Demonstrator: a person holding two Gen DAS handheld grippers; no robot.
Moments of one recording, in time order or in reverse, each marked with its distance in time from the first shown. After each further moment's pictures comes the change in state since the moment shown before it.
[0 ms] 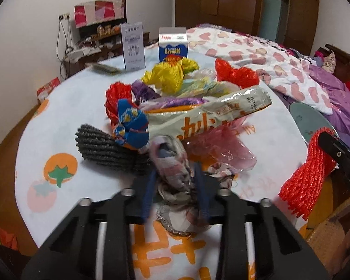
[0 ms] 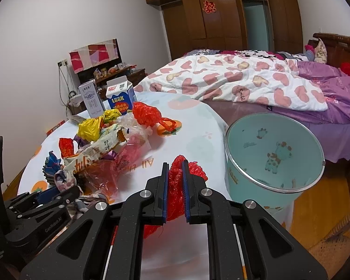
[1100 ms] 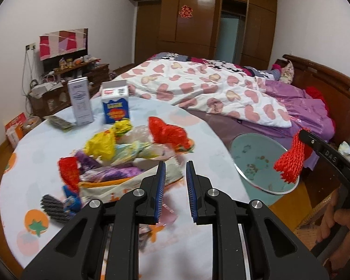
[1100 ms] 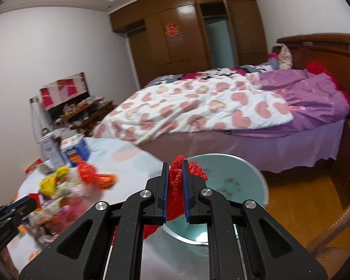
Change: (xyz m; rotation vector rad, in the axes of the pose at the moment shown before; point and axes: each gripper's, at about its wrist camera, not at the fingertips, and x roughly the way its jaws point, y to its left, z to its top) left arm -0.039 -0.056 0.054 0.102 -0.172 -0.248; right arm -0.029 -0.109 0.056 0.140 -0.163 -0.171
